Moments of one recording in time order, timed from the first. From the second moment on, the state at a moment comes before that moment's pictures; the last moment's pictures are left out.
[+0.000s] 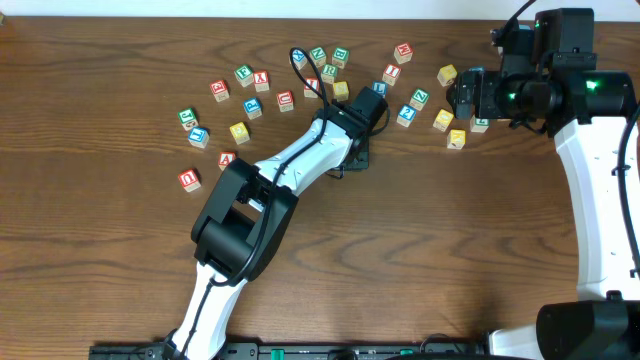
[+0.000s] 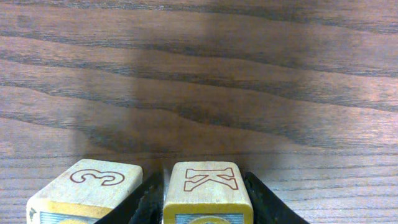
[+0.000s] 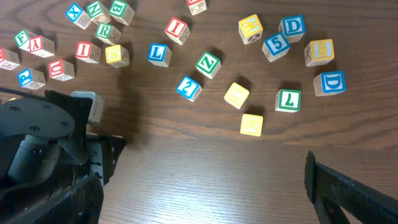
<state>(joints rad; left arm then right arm) -0.63 2.23 1.66 -0.76 -0.11 -0.59 0.01 1.63 1.69 -1.05 -0.20 0.04</state>
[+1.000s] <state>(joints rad) -0.55 1.95 1.67 -0.75 -0.11 -0.38 0.01 1.63 1.69 -1.05 -0.20 0.04</state>
